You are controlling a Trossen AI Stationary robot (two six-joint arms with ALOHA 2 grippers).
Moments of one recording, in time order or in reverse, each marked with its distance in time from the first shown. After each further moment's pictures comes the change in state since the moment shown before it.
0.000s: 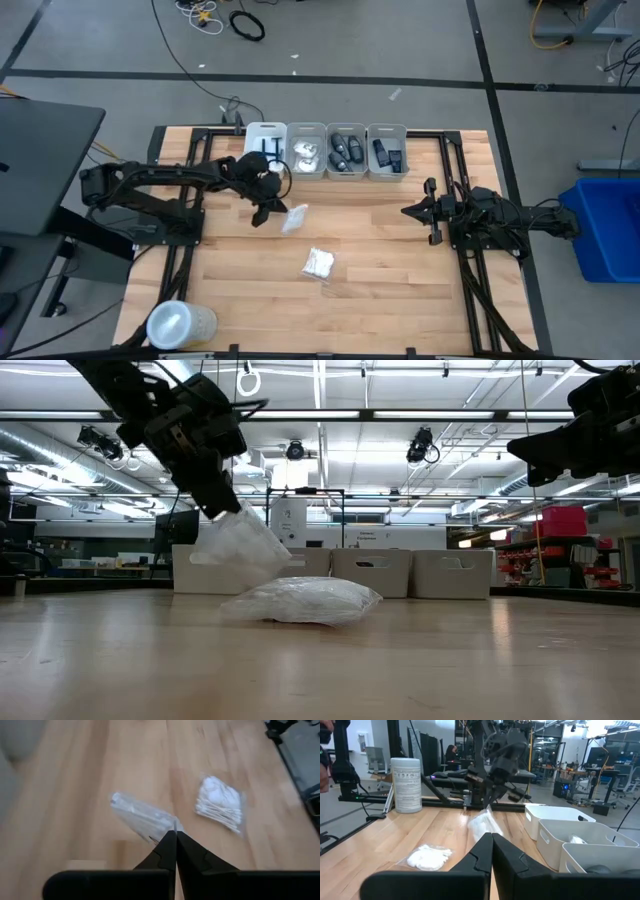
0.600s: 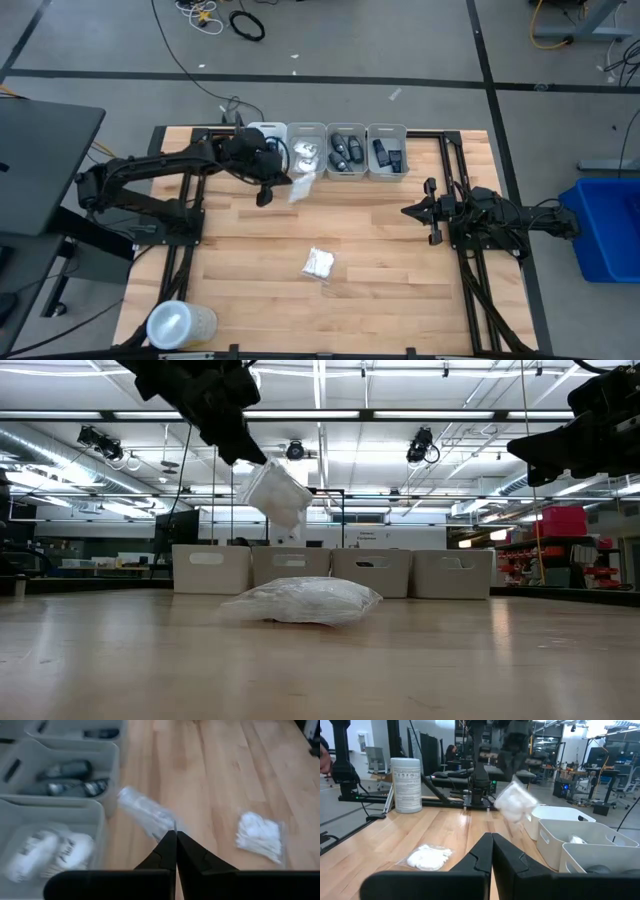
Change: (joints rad) left arm 0.043 -0.042 0.290 -0.252 -0.189 0.164; right arm 0.000 0.000 0.000 0.000 0.000 0.000
